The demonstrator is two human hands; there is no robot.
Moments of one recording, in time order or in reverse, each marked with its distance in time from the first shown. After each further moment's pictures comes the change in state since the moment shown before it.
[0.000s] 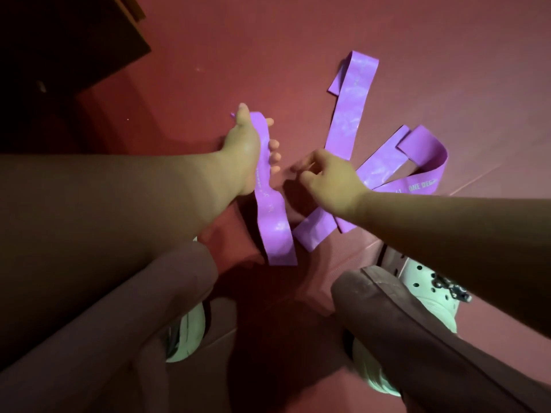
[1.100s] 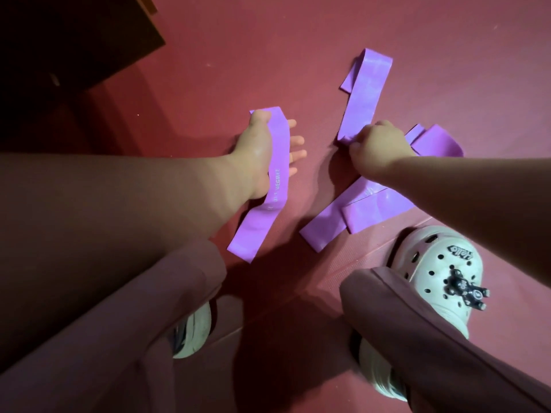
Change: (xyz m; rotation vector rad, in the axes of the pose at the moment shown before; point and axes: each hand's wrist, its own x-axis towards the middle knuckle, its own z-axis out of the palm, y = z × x) left_hand -0.009 -0.003 -0.001 -0.016 -0.101 0.007; right_hand 0.047 0.019 -0.051 -0.578 0.093 0.064
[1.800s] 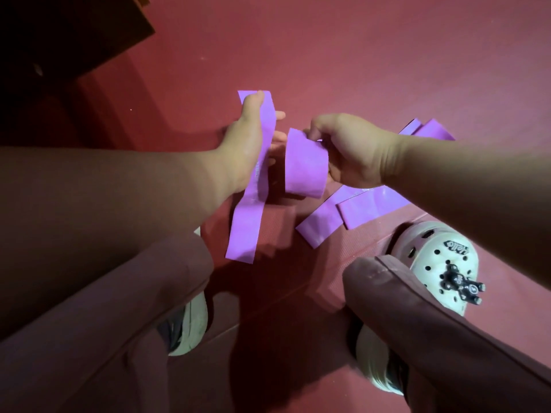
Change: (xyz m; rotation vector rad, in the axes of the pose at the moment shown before) left_hand 0.012 0.001 -0.013 0.147 0.085 0.175; right_hand -0.029 -0.052 -0.019 1.281 -0.735 0.096
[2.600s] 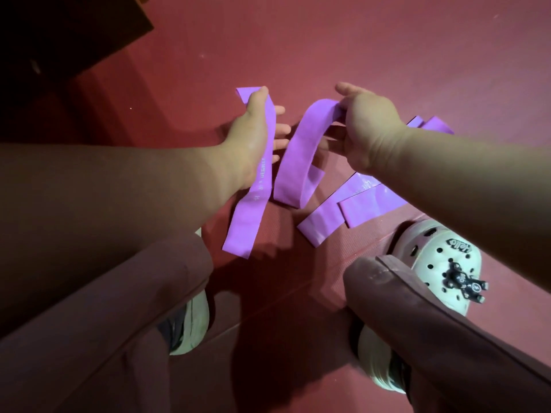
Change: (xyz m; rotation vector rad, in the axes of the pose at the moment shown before) left_hand -0.006 0.004 0.006 0.024 -0.026 -0.038; right_hand 0.006 -0.014 0.000 0.296 0.554 -0.224
